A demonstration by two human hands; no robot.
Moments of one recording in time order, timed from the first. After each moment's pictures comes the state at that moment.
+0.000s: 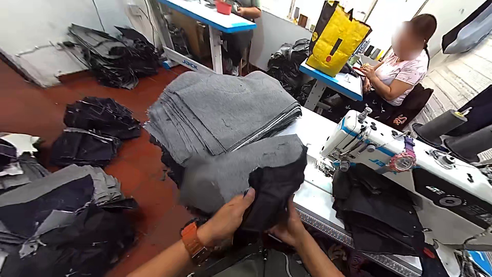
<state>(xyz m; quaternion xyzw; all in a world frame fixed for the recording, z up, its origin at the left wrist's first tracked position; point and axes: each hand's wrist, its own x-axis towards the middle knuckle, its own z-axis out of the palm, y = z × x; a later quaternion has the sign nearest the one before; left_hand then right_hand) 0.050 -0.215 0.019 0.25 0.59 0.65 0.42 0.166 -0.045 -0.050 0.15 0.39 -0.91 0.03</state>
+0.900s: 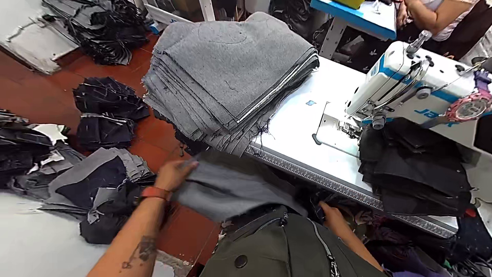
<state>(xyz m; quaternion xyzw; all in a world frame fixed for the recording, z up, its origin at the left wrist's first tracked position) -0.127 -0.354 -0.105 0.17 0.93 0.25 0.22 0.282 -0.014 -0.127 0.28 0.90 -0.31 0.13</state>
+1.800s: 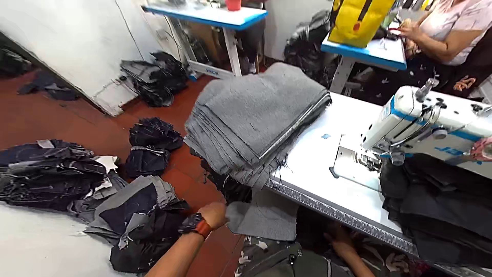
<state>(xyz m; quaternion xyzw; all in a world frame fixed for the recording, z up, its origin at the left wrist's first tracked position) -0.083 -0.306 -0.054 0.26 0.89 -0.02 0.37 0.241 0.007 -0.213 0.41 0.79 -0.44 0.08</state>
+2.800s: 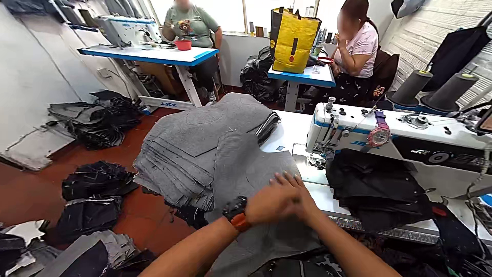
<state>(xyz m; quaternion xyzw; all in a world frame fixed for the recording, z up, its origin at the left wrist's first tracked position) 0.021 -0.111 0.049 0.75 0.60 0.21 0.17 0.136 0.020 -0.047 0.12 0.97 -0.15 -0.15</state>
